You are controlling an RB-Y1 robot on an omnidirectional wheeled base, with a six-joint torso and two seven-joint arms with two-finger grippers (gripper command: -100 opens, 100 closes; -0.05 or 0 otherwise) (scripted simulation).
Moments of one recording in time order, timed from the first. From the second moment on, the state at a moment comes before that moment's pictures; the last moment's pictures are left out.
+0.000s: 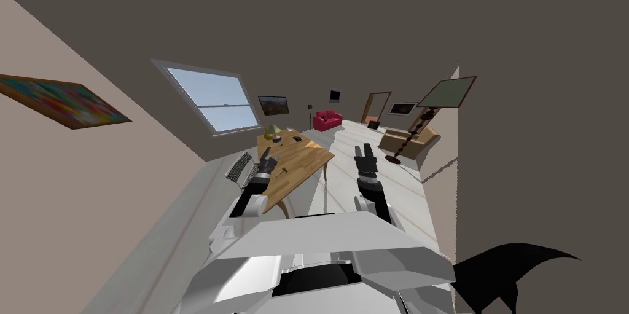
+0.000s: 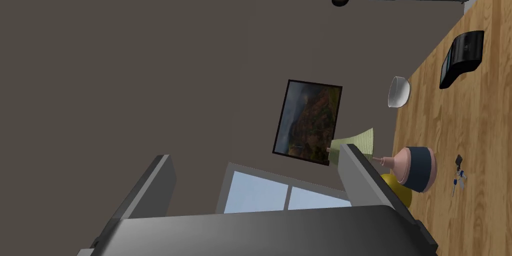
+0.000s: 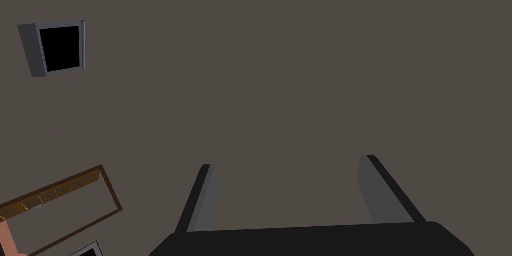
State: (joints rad) left arm 0.30 0.29 -0.02 -2.04 0.15 -0.20 0.23; right arm 0.49 0.04 -0.01 -2.21 0.11 -0.62 -0.04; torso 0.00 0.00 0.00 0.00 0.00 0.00
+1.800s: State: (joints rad) left arm 0.13 0.52 -0.03 -1.65 0.46 0.26 0.41; right arm 0.49 0.04 -0.01 -2.21 0.11 -0.62 -0.04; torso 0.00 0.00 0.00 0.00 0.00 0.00
